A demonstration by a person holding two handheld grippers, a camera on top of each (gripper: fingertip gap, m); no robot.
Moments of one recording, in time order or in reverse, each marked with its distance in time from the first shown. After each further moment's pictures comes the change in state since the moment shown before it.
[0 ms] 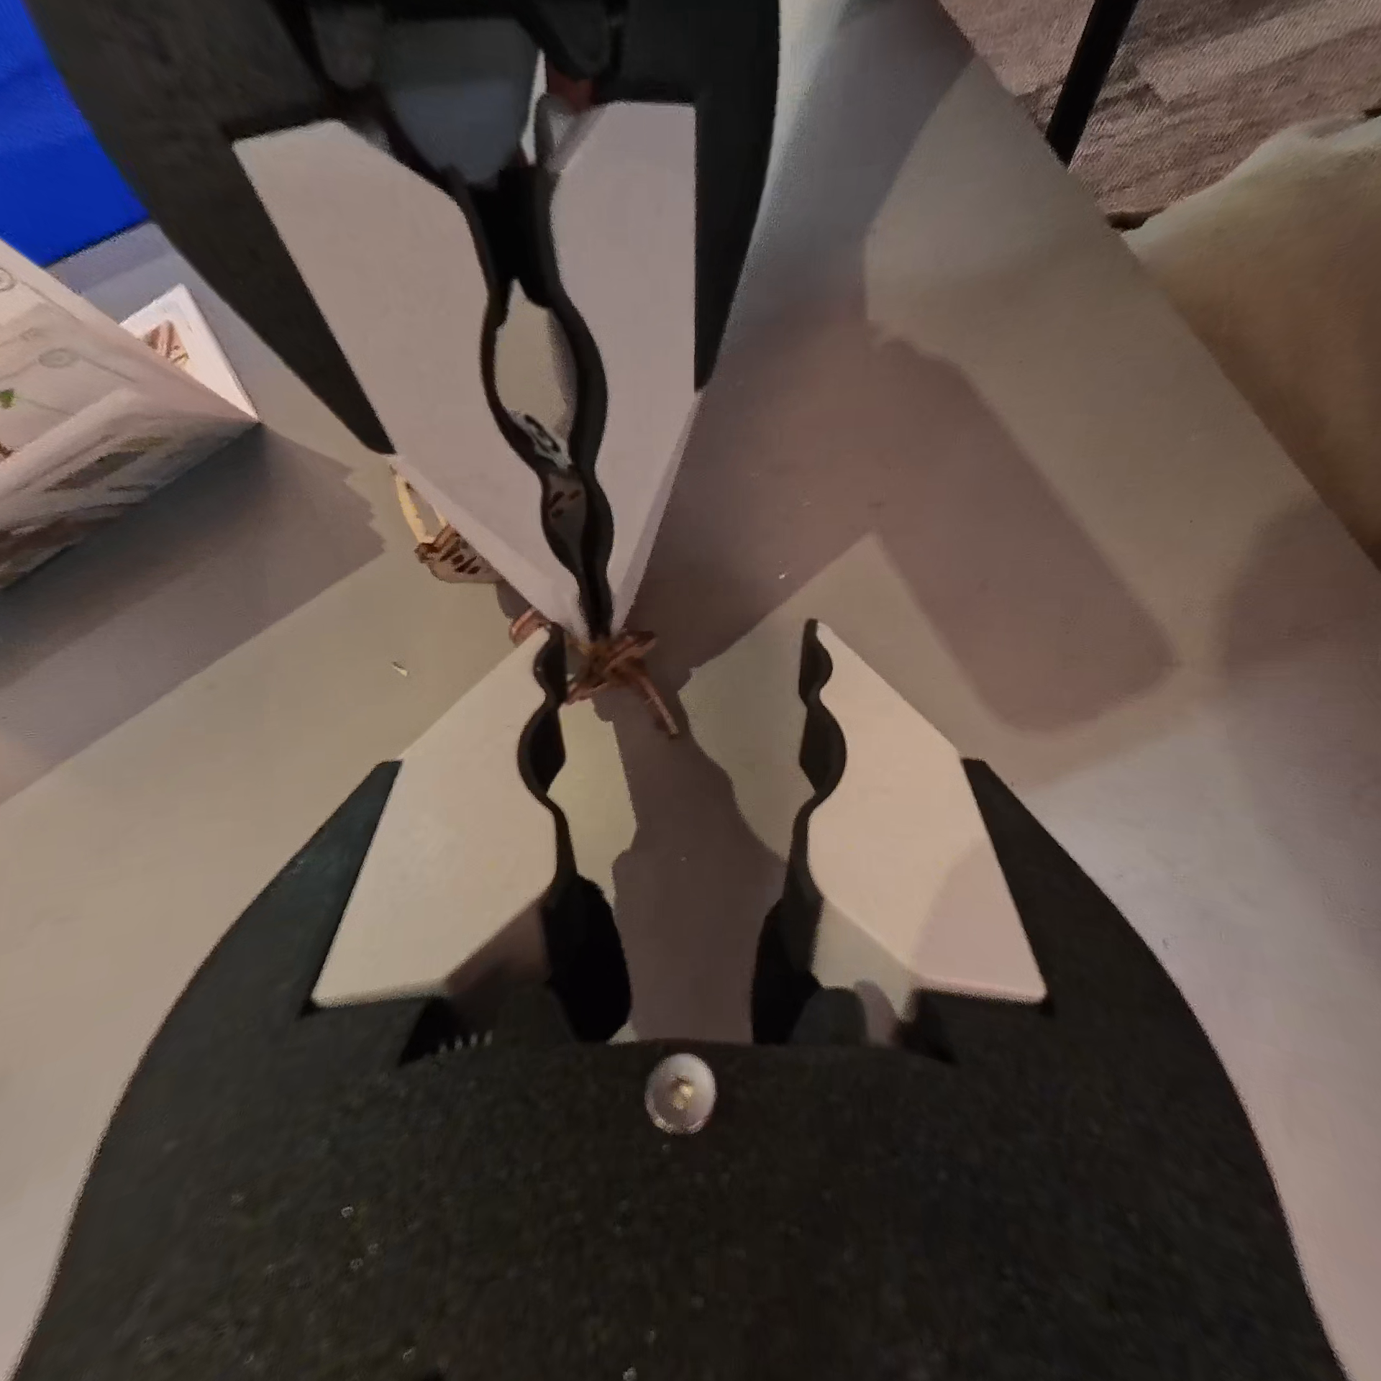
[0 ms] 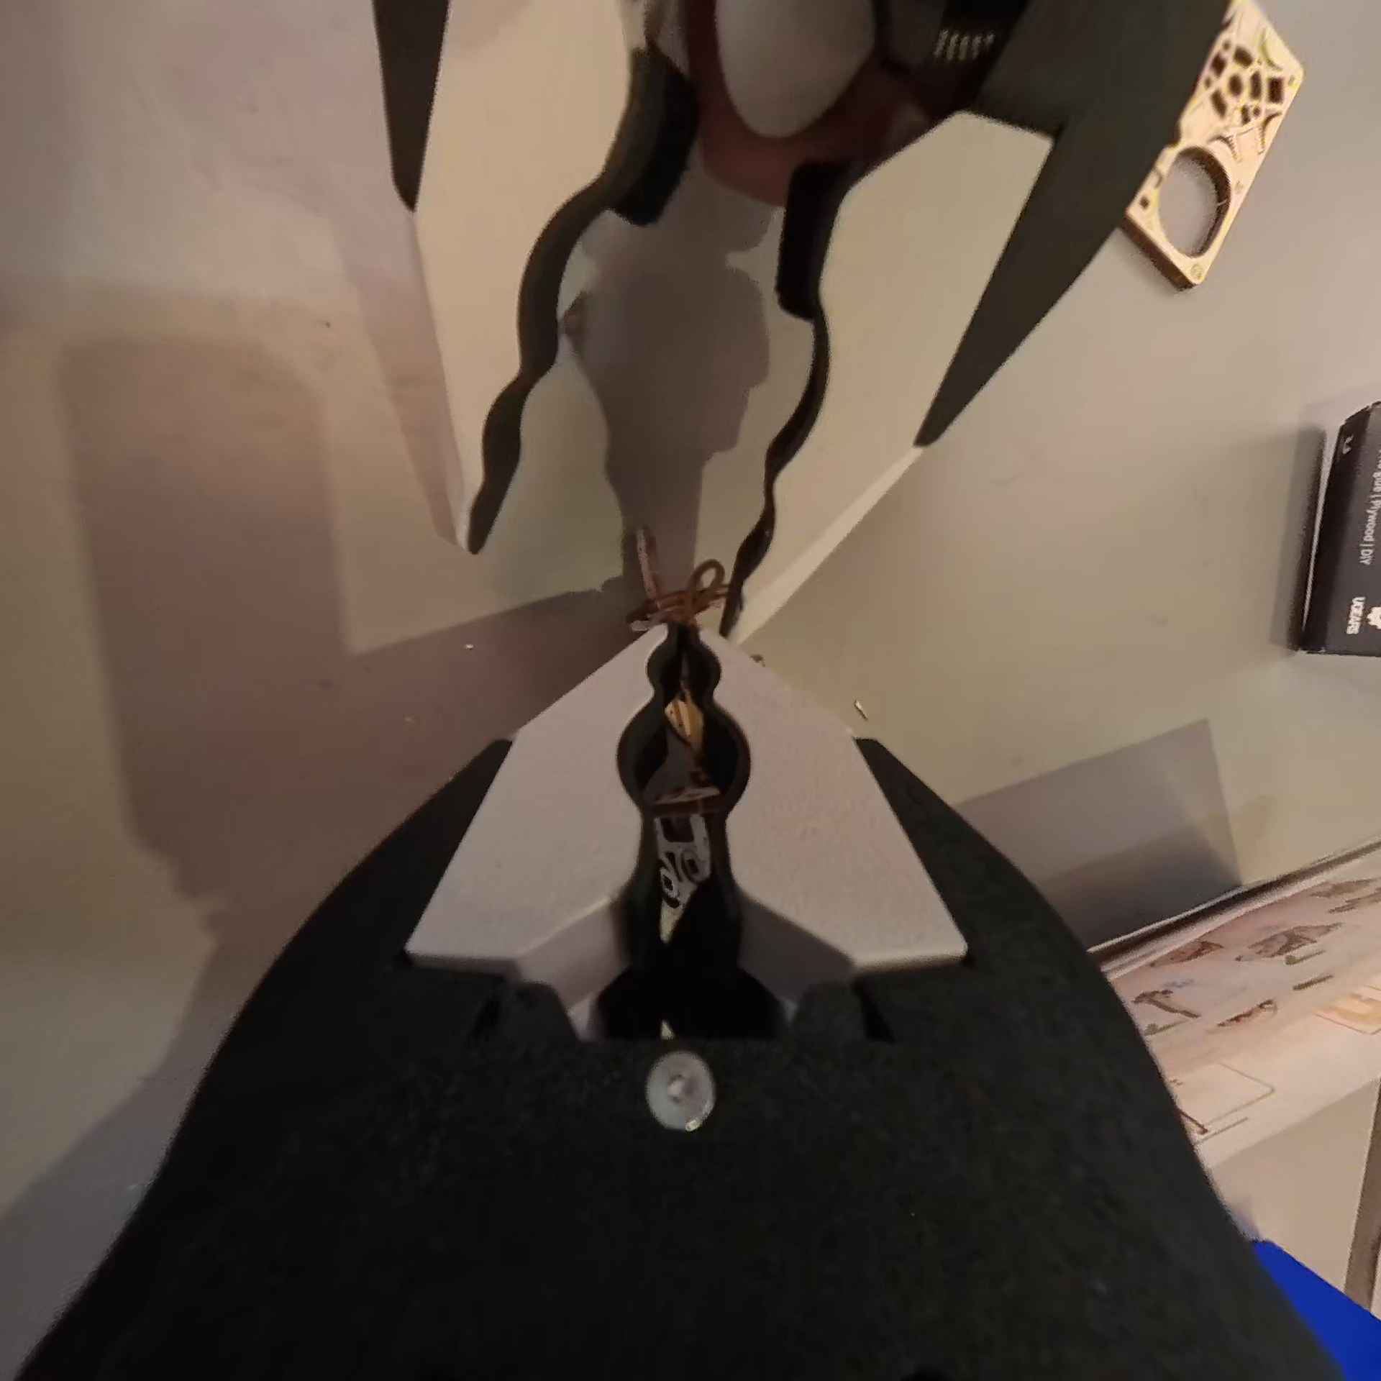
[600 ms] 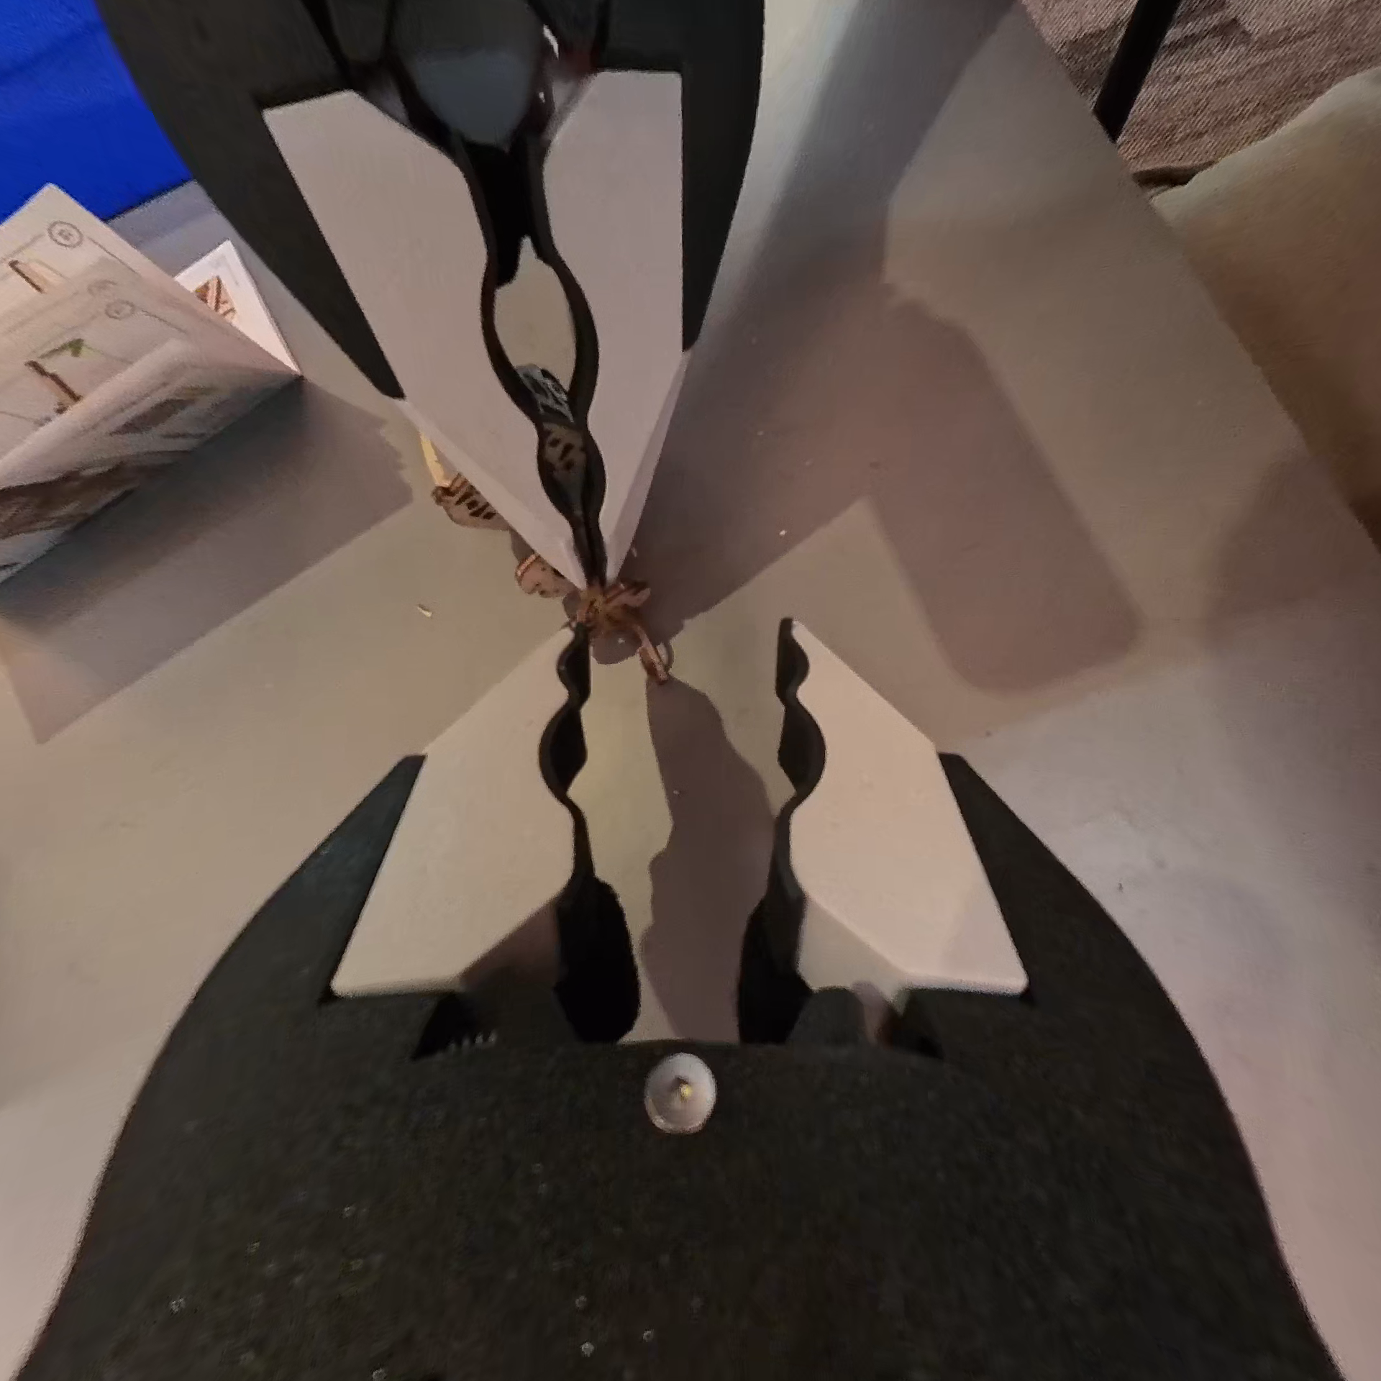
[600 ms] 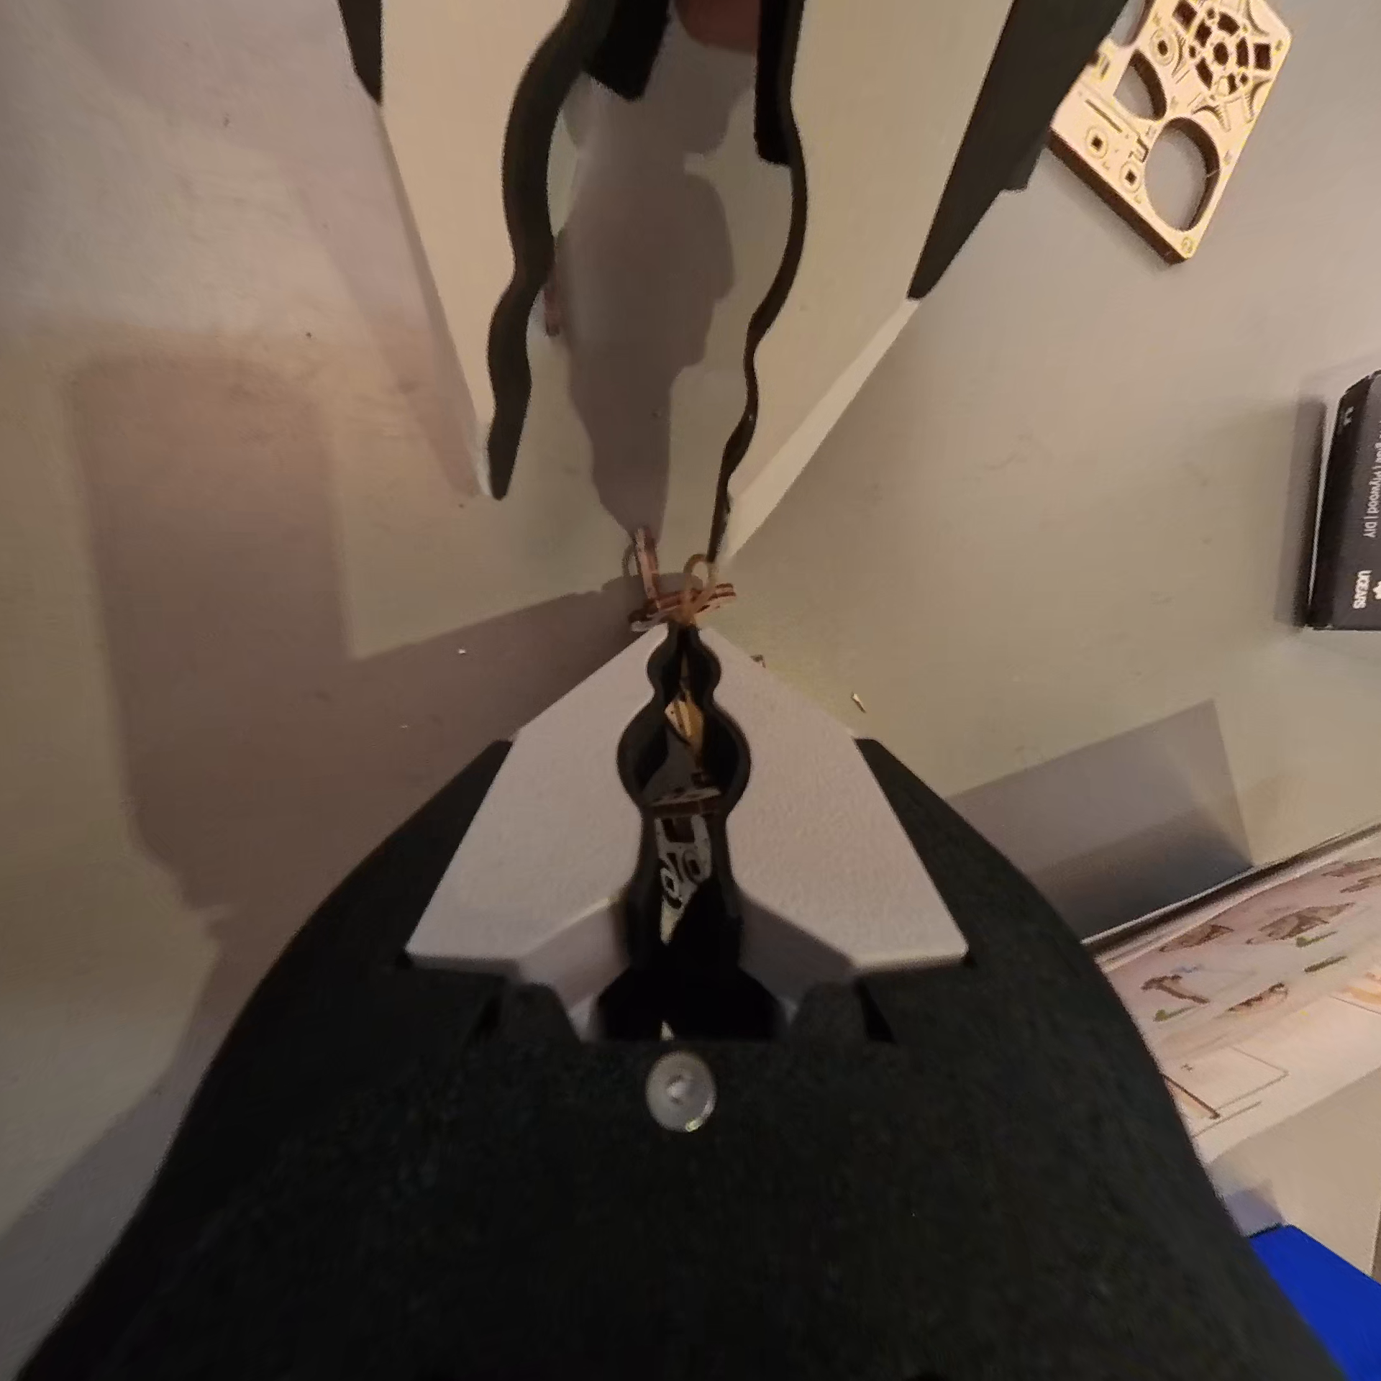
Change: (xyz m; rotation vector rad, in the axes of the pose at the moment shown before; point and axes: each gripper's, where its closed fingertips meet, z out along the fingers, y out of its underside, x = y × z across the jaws) left arm 0.001 0.006 -0.017 -0.044 -0.057 -0.008; right arm 0.002 0.001 0.000 -0.001 0.008 0.032
